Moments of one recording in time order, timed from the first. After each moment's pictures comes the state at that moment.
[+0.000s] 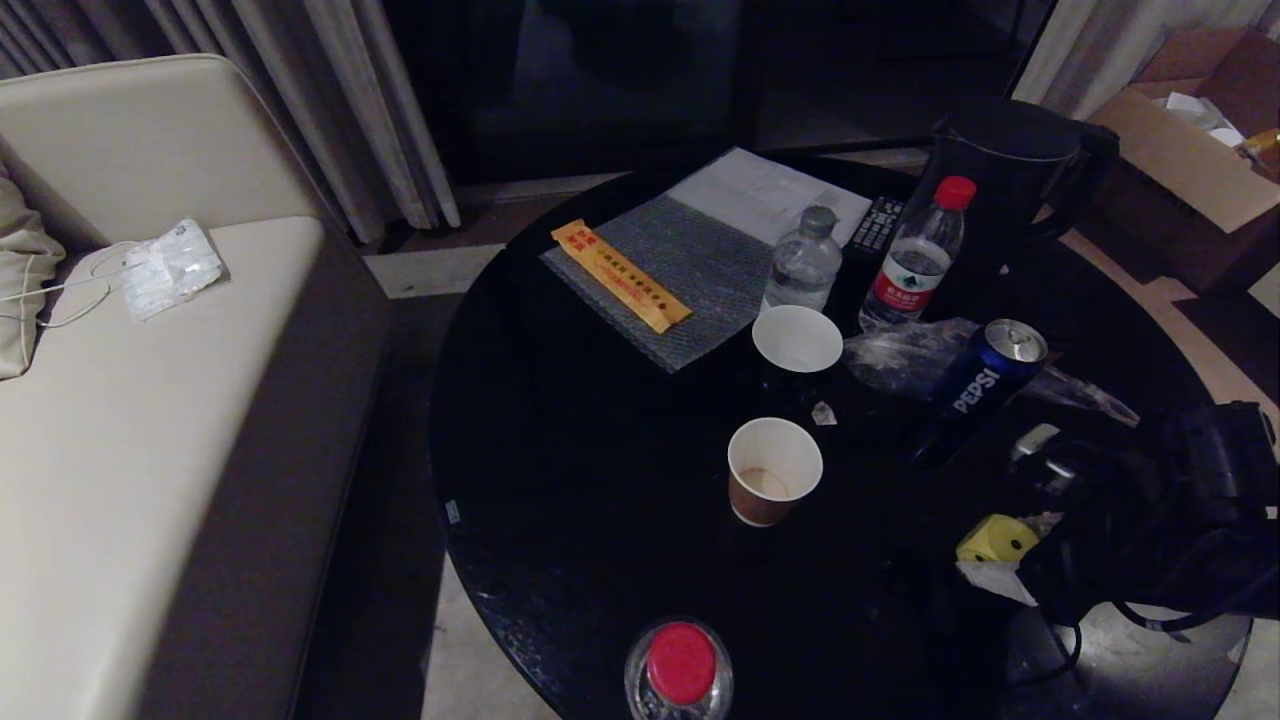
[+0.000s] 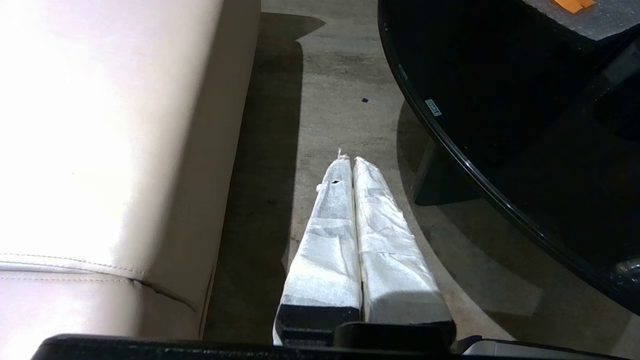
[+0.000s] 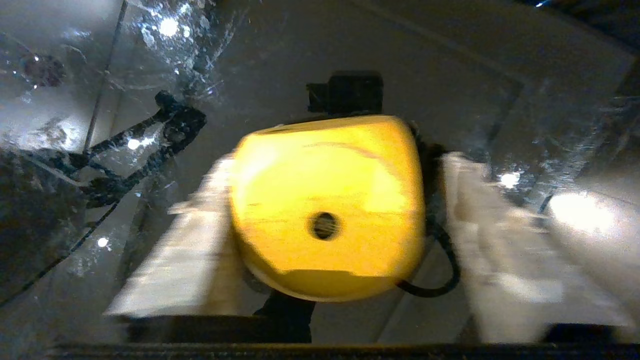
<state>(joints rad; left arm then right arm) 0.00 0.00 0.00 0.00 0.06 -0.10 0.05 1.63 -0.51 -0.36 0.23 -0.45</state>
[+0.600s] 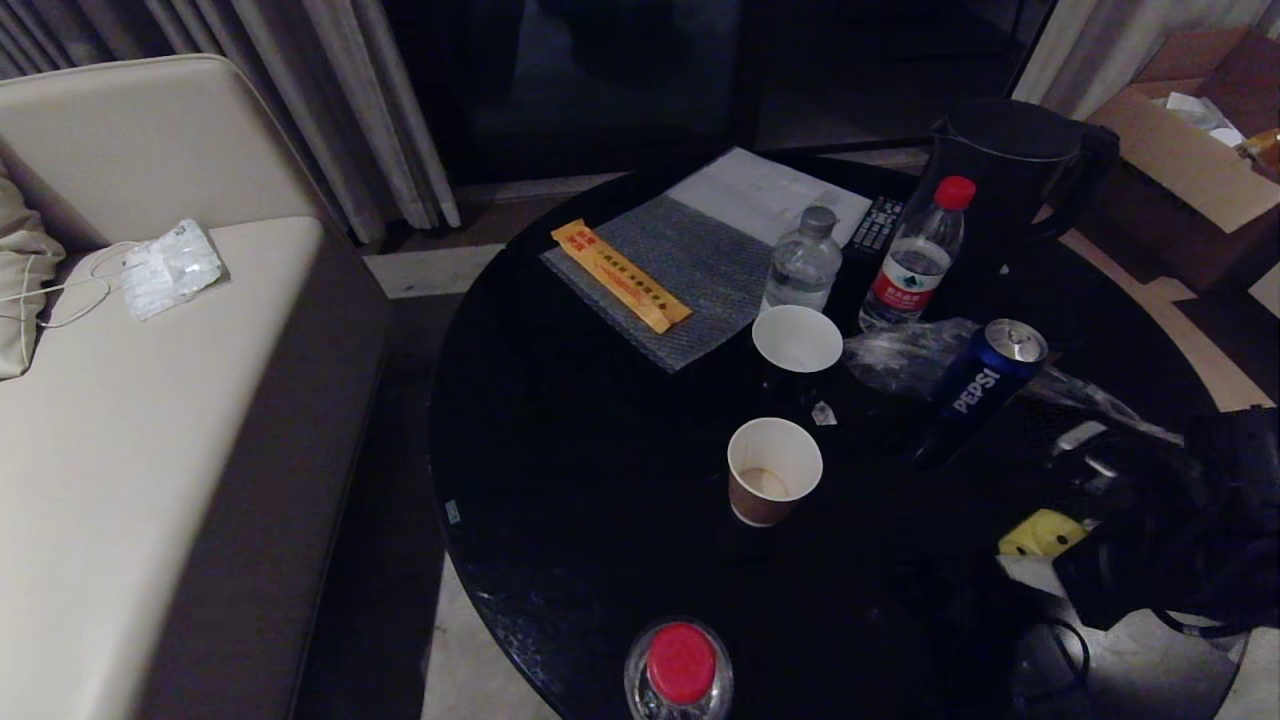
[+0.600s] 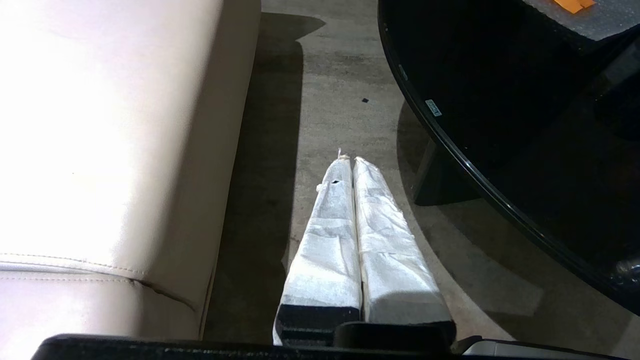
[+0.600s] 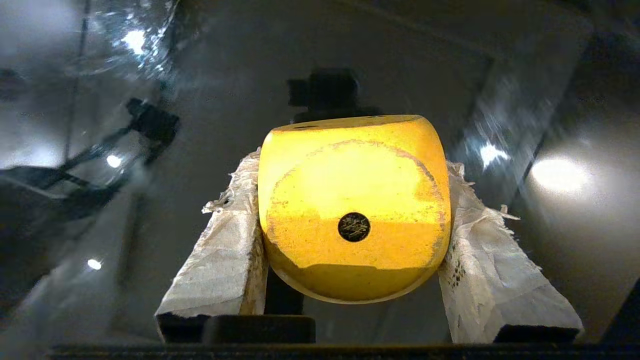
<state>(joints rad) 0.00 0.00 0.00 0.00 0.06 -0.10 0.02 1.52 -0.48 -0.31 0.15 -0.39</state>
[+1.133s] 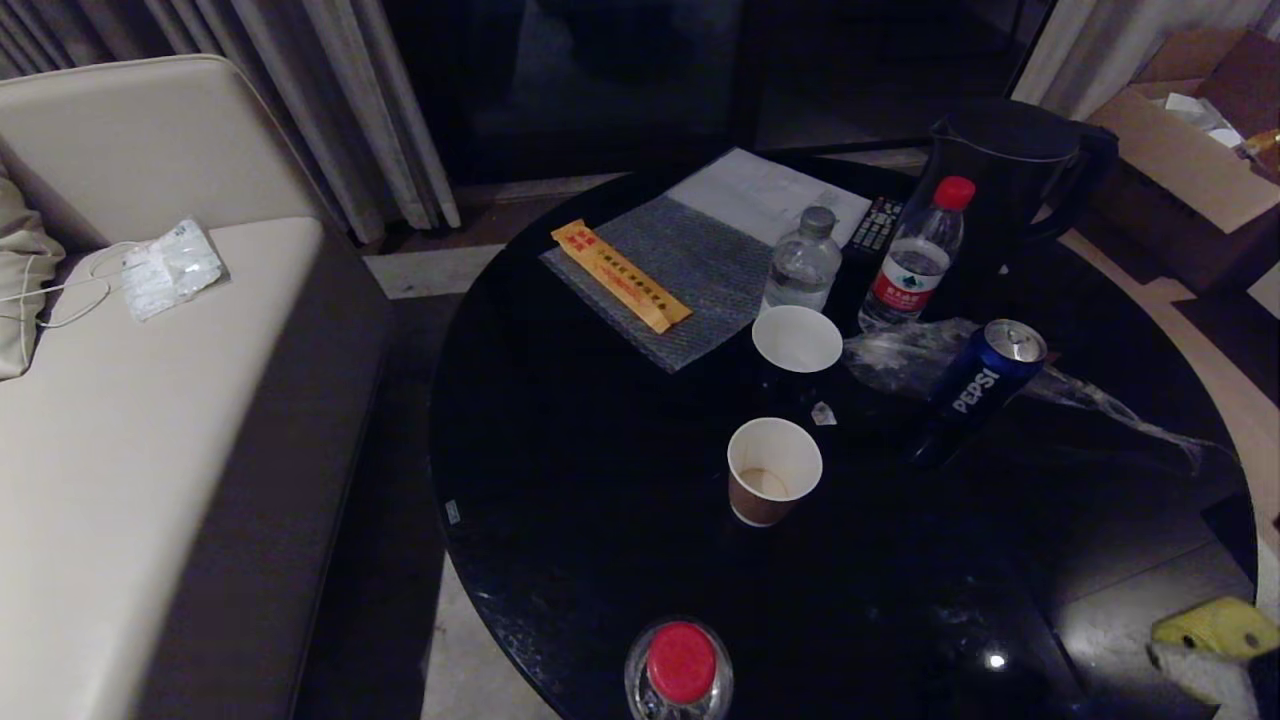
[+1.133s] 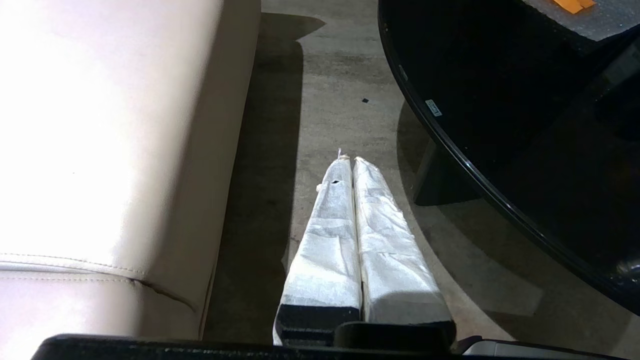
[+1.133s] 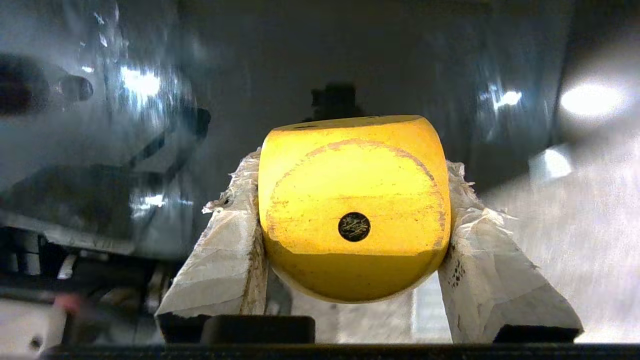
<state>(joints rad) 0.00 0.00 0.00 0.00 0.06 -0.10 -0.03 0.94 -0.43 0.18 0.08 -0.16</state>
